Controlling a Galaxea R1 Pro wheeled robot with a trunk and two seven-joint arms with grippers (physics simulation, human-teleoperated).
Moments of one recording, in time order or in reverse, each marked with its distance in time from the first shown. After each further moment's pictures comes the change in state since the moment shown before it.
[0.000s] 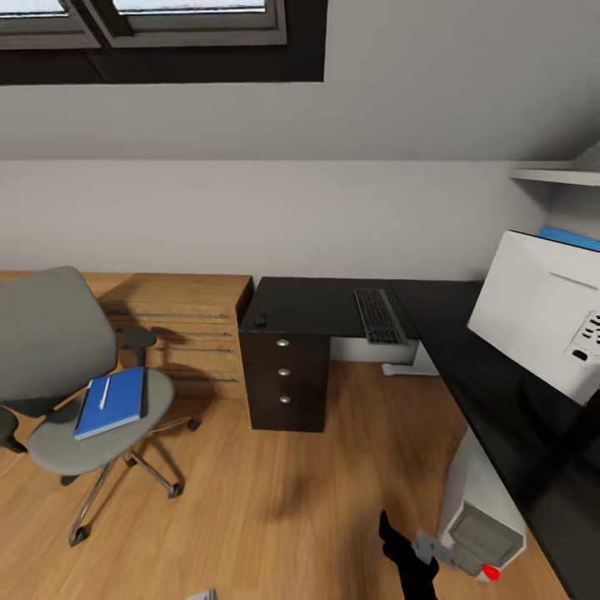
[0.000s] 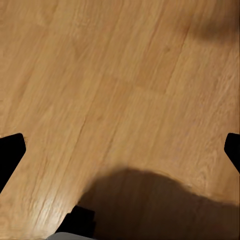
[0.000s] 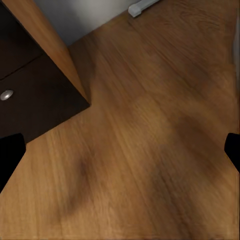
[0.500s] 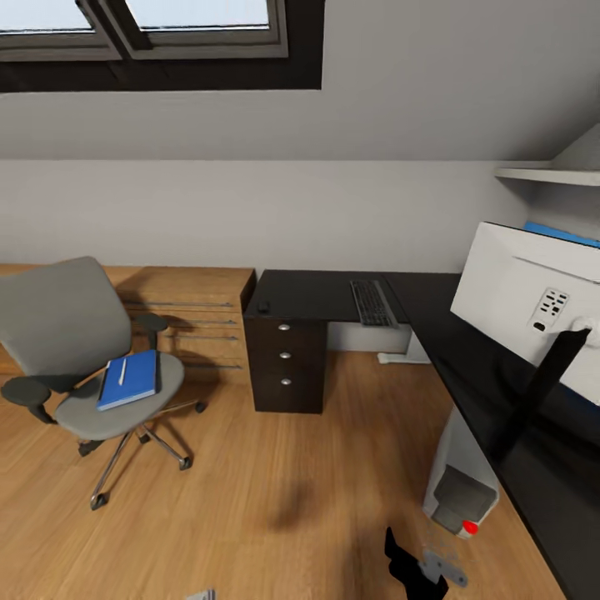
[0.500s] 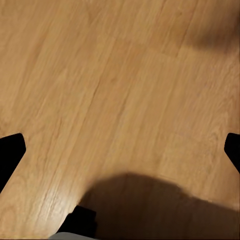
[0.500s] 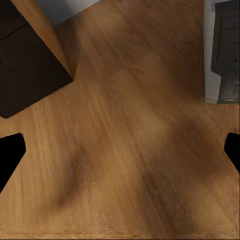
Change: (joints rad) left arm 0.000 0.004 0.000 0.001 0.001 0.002 -0.002; right arm 0.045 -0.015 0.002 -0.002 0.013 -0.001 0.000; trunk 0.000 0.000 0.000
